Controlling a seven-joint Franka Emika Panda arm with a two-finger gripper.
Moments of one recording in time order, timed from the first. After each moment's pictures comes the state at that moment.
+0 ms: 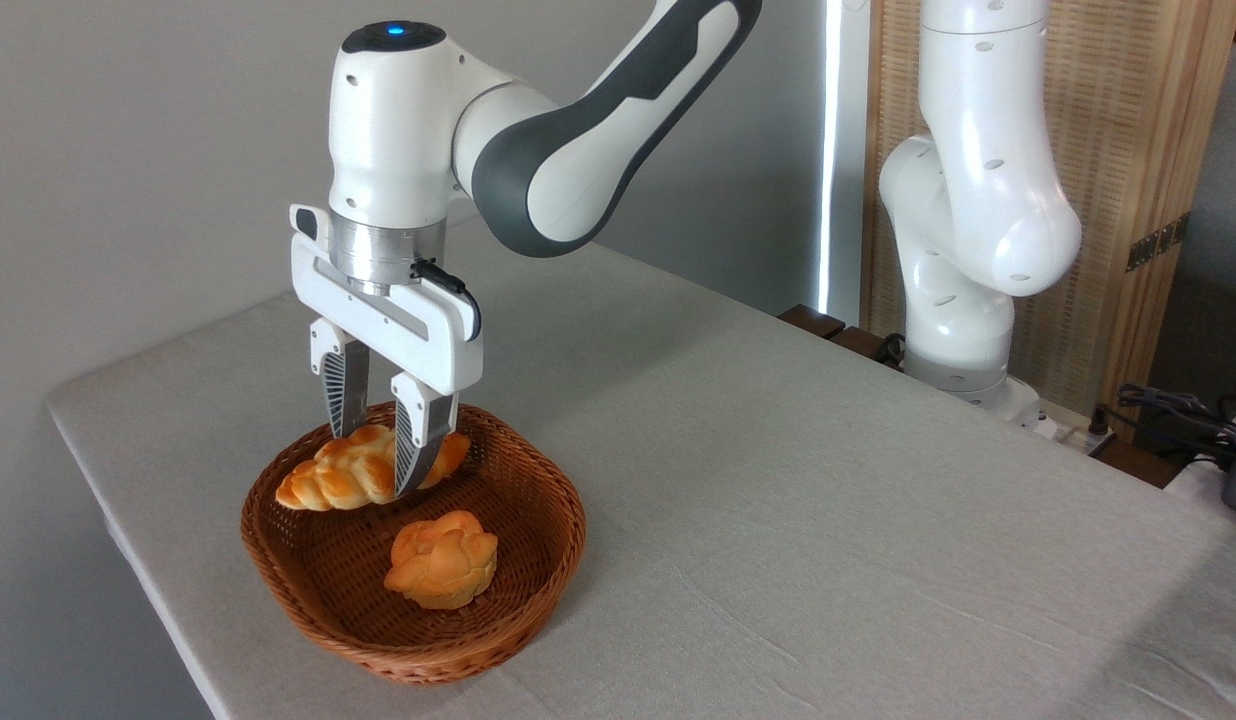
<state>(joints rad) -0.41 0.05 0.13 -2.04 -0.12 2.38 0.37</state>
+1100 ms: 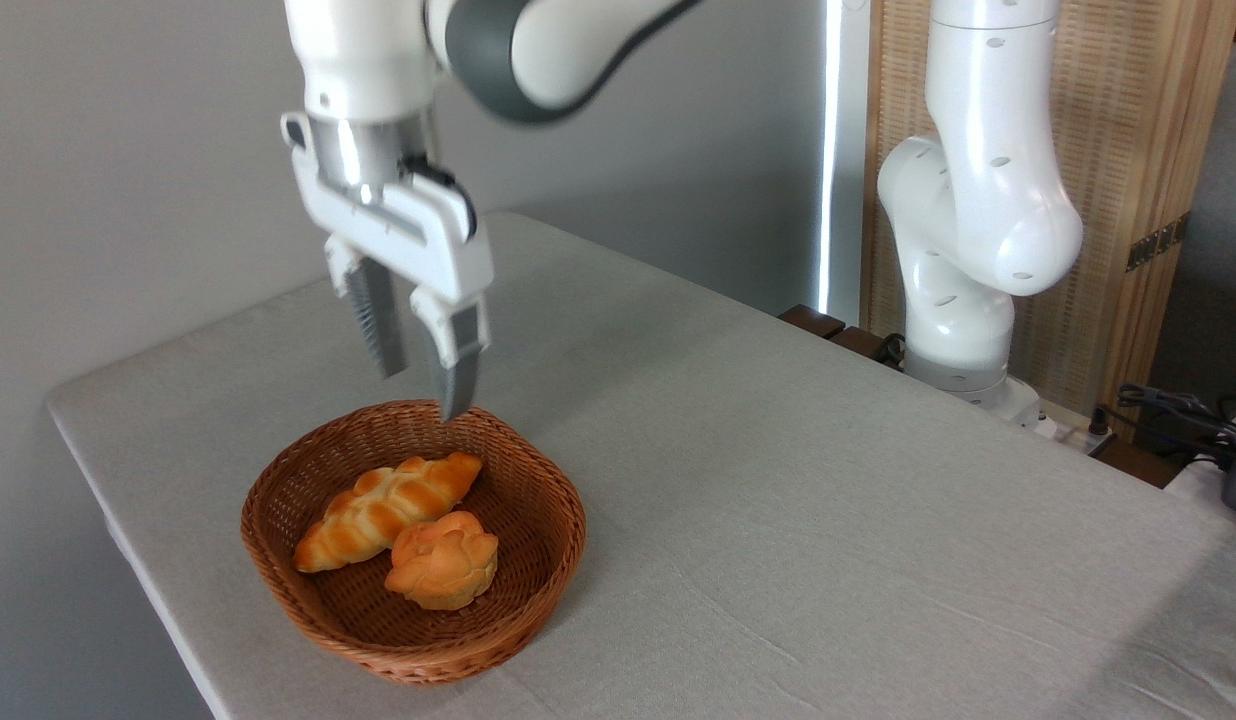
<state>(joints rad) -0.37 -0.01 0.16 -1.80 -0.09 1.85 0.52</state>
